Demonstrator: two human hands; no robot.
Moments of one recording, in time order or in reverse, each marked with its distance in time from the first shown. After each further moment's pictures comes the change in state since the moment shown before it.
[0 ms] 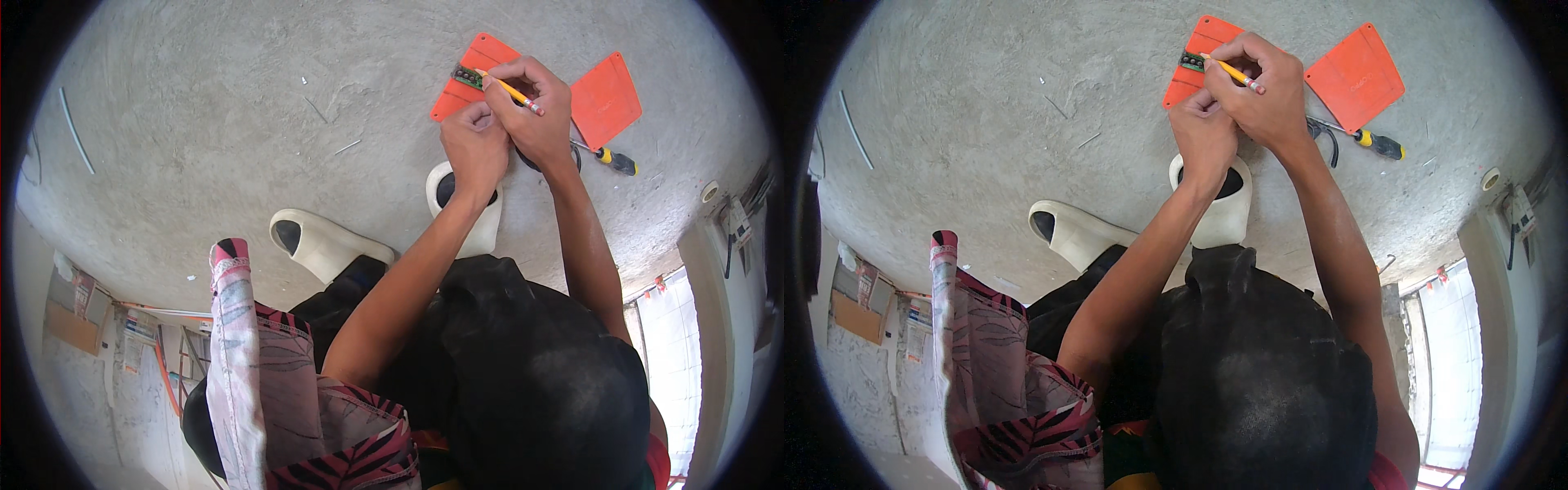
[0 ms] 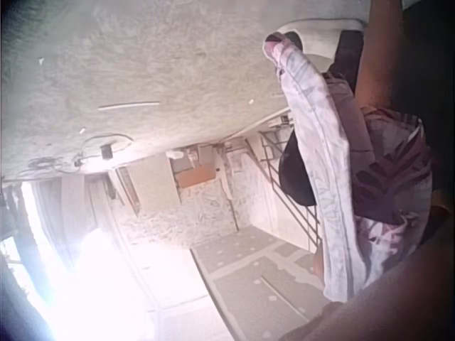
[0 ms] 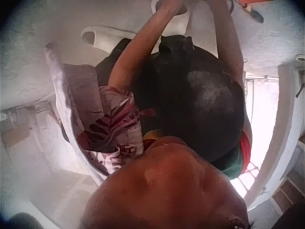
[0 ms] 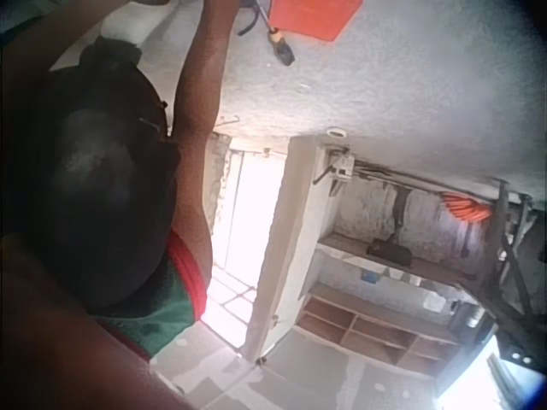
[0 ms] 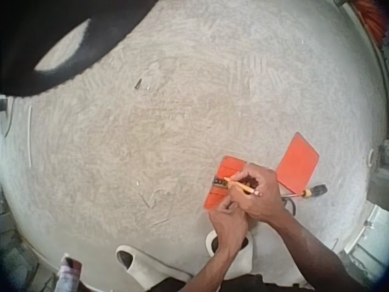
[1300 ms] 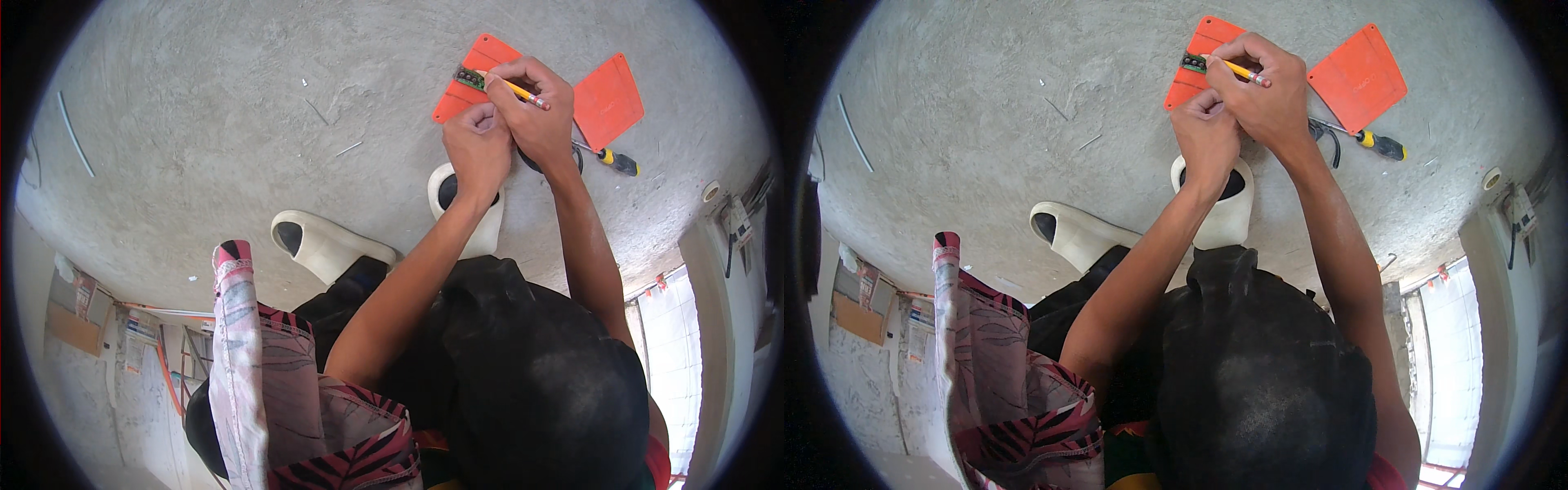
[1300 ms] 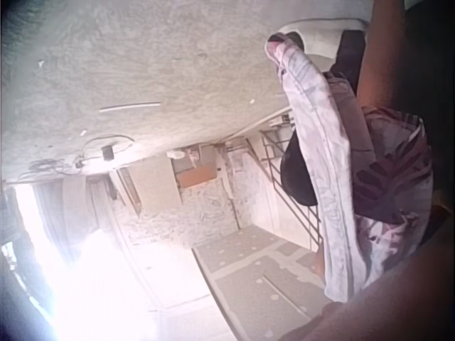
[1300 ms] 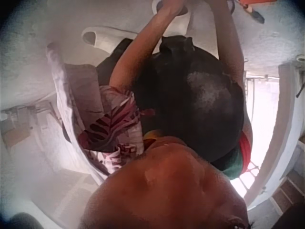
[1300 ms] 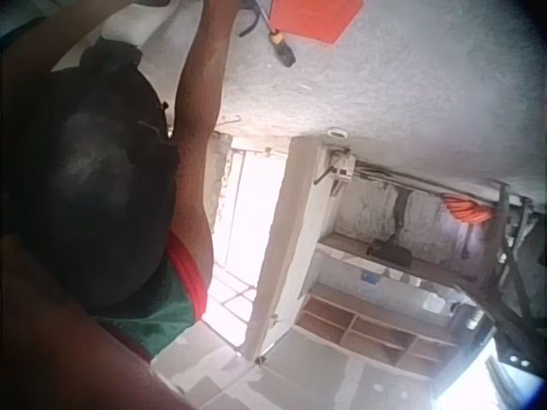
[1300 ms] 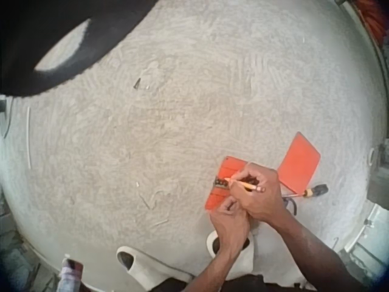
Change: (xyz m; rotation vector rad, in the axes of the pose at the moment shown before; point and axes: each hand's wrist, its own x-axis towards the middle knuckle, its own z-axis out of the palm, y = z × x) left_hand 0.000 0.004 0.000 0.068 -0.001 -0.036; right_hand 0.002 0.000 0.005 0.054 0.082 0.043
